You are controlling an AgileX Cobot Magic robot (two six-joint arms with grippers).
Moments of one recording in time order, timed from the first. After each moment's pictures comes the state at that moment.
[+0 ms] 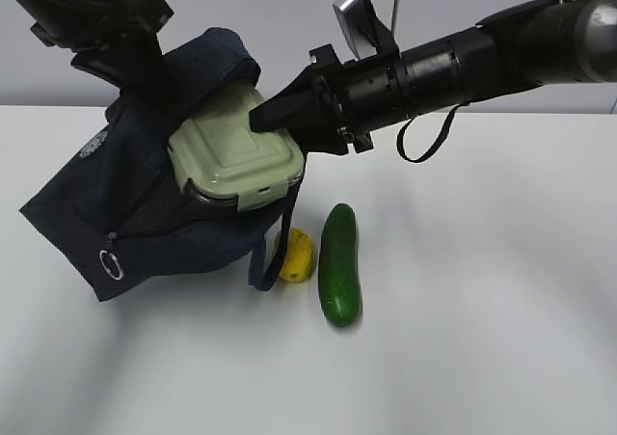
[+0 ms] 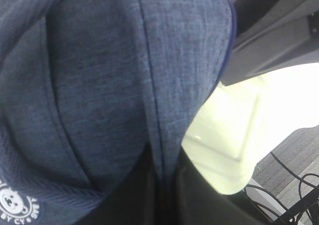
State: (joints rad) left arm -0.31 1.77 -1.67 -0.43 1.24 0.26; right arm 0.24 2.11 -1.57 1.40 1.16 -0.85
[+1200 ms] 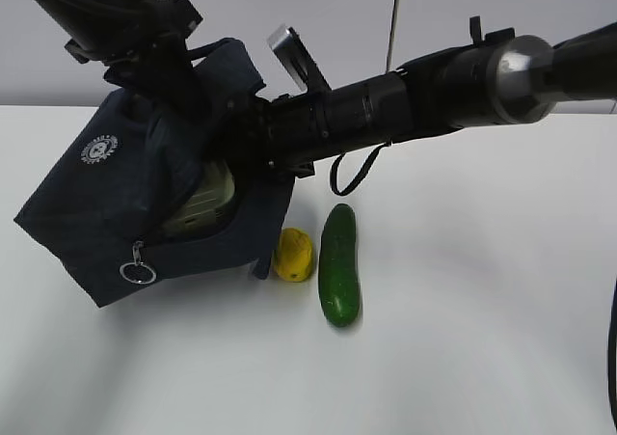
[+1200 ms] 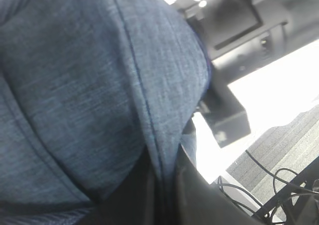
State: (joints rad) left arm -0.33 1.80 -1.67 -0.51 1.24 0.27; right arm 0.40 2.19 -1.57 1.54 0.92 -0.96
